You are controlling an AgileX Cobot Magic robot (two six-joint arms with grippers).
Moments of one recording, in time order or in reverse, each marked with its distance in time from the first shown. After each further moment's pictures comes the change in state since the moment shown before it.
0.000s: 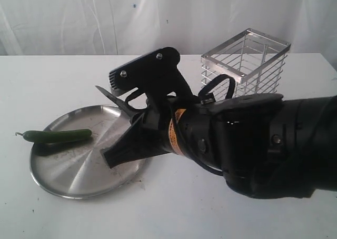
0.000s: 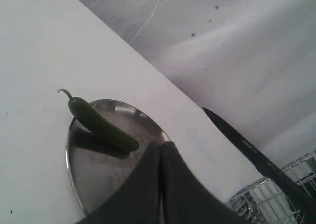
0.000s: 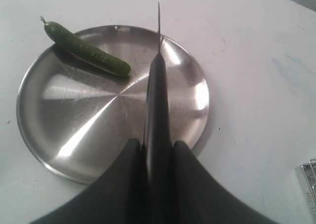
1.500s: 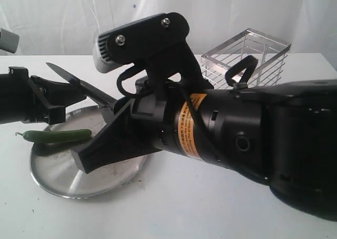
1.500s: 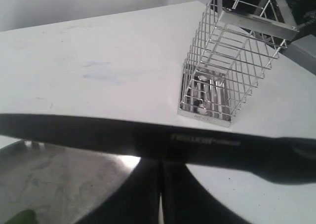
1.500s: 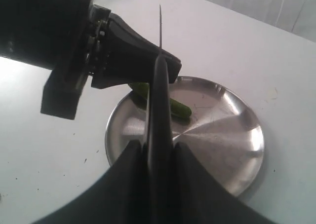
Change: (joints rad) left arm -0.066 1.206 -0.601 -1.455 0.453 2.333; right arm 0.080 -0.167 0.000 0.103 -0.075 -0.071
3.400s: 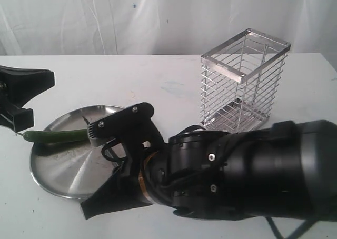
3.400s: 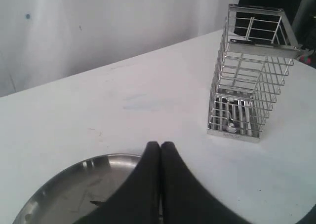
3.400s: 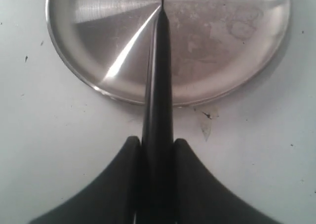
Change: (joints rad) left arm 0.000 -0.285 0.068 0.059 -0.136 -0.011; right arm 0.000 0.320 -0.020 0.352 0.077 -0.157
